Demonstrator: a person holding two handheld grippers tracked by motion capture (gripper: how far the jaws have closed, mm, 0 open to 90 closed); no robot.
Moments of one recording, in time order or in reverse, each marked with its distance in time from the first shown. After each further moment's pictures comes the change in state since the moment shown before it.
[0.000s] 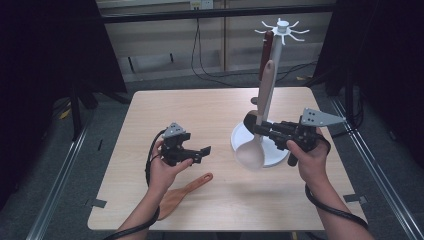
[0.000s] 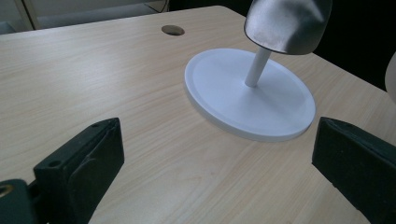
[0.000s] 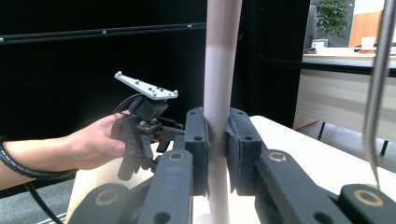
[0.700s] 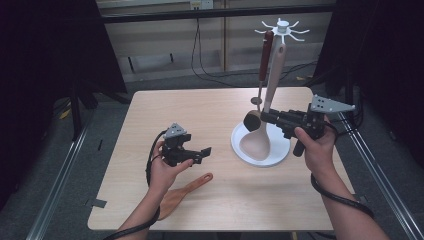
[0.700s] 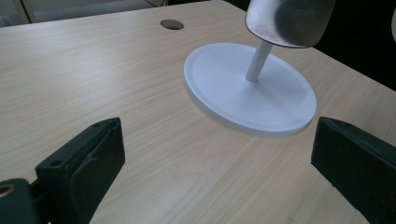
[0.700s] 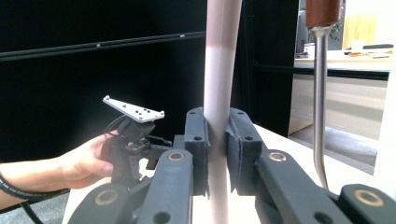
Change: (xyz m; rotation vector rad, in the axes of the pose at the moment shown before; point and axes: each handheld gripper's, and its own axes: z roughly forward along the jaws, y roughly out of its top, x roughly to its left) left arm 0.001 -0.002 0.003 0.017 0.000 -0.001; right arm -0.023 0.019 -0.007 -0.026 -0.016 0.029
